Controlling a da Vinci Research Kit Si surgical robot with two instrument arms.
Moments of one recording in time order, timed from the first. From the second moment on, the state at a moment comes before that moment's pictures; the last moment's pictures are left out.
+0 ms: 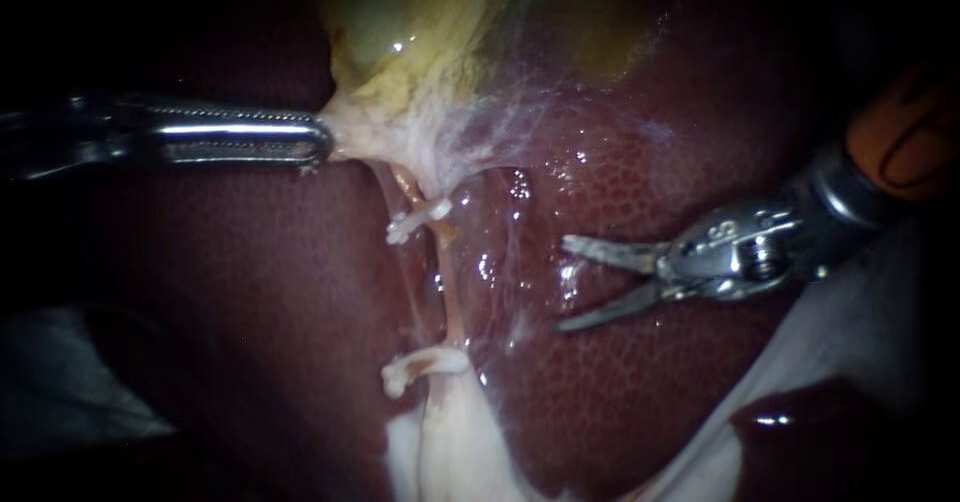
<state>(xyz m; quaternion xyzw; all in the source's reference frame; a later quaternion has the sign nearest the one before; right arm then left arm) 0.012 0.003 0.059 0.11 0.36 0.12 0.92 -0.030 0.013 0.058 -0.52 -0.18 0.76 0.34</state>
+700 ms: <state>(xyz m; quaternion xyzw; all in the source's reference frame) 0.010 0.004 0.058 0.10 0.35 0.09 0.93 -0.032 0.012 0.062 -0.52 -0.17 0.77 0.34</state>
